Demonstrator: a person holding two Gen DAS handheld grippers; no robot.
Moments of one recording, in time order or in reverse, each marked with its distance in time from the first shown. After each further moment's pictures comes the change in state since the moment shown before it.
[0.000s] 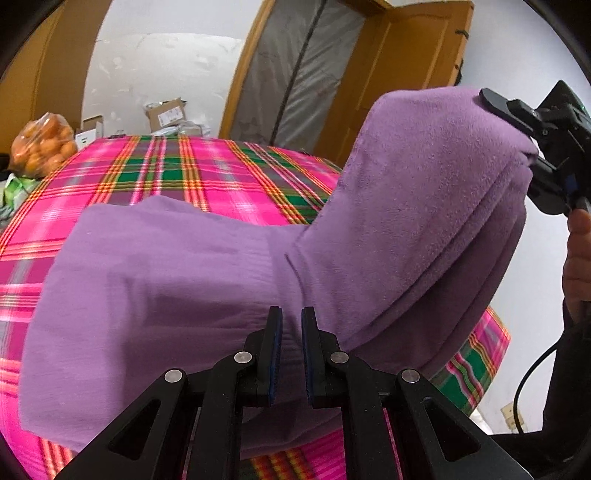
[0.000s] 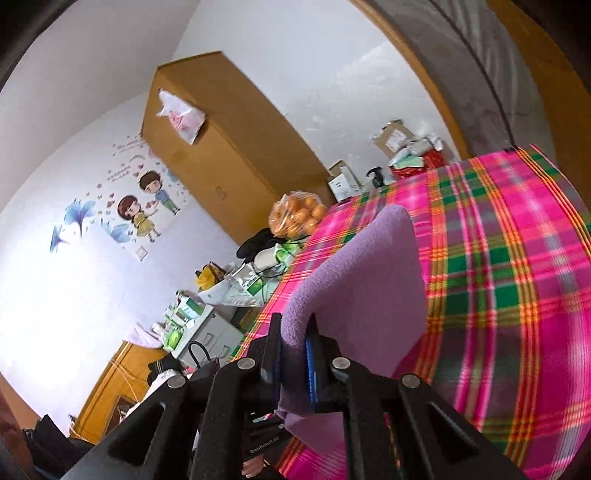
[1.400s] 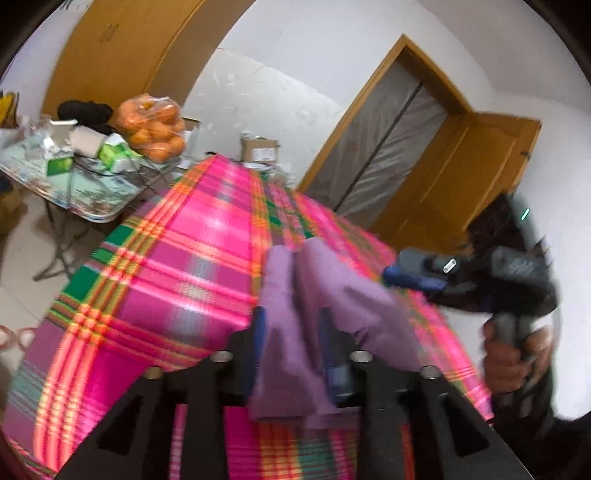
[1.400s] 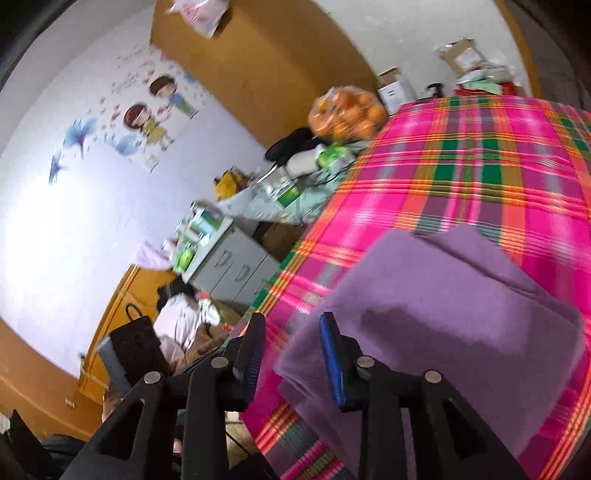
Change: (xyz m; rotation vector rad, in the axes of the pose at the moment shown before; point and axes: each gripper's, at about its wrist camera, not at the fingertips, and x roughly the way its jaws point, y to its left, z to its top) left arm -0.122 0.137 -0.014 -0.328 -0.250 0.040; right arm 0.220 0.046 -0.044 -0.040 0.358 0.078
